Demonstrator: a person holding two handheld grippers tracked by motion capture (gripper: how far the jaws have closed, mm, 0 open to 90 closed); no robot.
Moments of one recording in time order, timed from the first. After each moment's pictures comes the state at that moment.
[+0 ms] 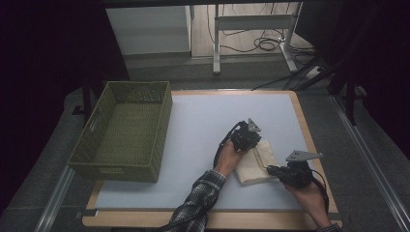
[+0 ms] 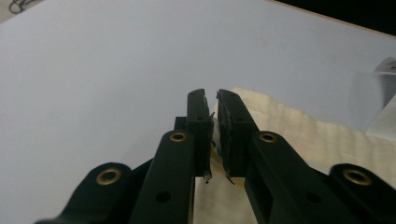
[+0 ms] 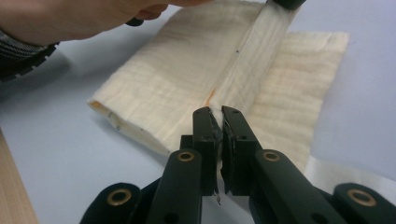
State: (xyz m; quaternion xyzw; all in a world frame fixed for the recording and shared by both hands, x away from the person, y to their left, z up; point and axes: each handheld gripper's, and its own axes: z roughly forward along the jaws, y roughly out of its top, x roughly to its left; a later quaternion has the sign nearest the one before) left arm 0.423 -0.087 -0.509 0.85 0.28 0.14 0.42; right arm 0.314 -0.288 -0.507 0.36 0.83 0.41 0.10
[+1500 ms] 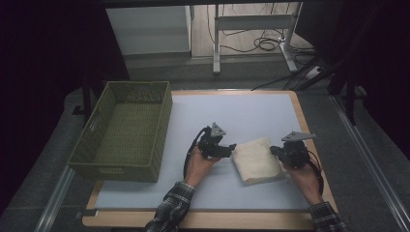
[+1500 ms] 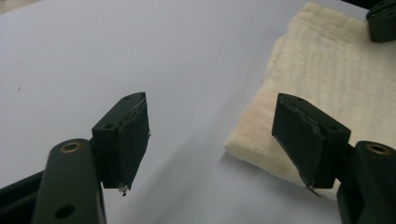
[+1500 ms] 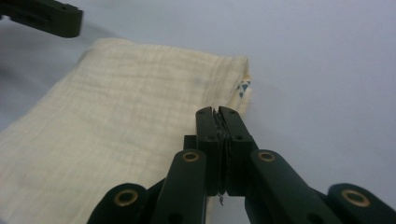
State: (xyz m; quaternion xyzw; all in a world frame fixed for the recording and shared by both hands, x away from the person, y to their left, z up) left arm 0.392 0.013 -0.514 0.82 0.34 0.16 0.44; right arm 0.364 -0.279 -0.487 0.40 0.82 0.36 0.19
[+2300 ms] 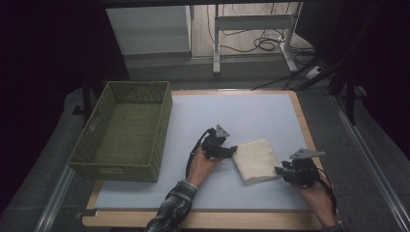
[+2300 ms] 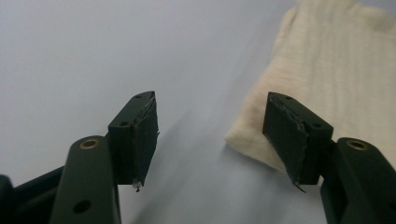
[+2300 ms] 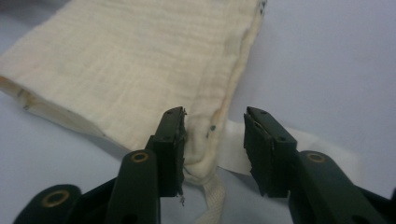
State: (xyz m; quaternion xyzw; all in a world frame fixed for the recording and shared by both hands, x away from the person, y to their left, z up) left arm 0.402 0.001 -0.530 0.84 0.34 0.15 0.40; right arm 0.321 -0.304 -0.509 0.41 0.83 0.33 0.16
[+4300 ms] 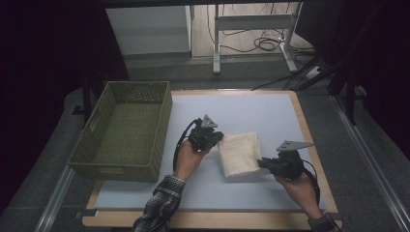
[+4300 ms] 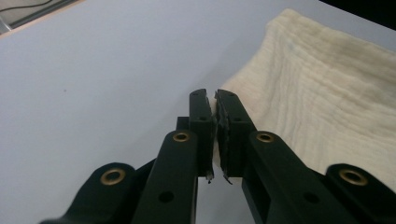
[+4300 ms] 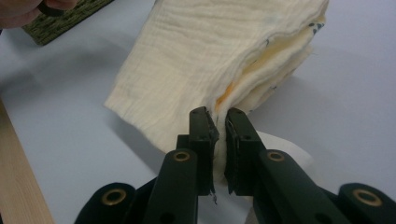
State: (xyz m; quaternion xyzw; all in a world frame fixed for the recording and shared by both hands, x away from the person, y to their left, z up) left arm 0.391 0.048 -0.474 0.83 0.34 0.14 0.42; right arm 0.326 -0.254 -0.477 0.36 0.83 0.41 0.09
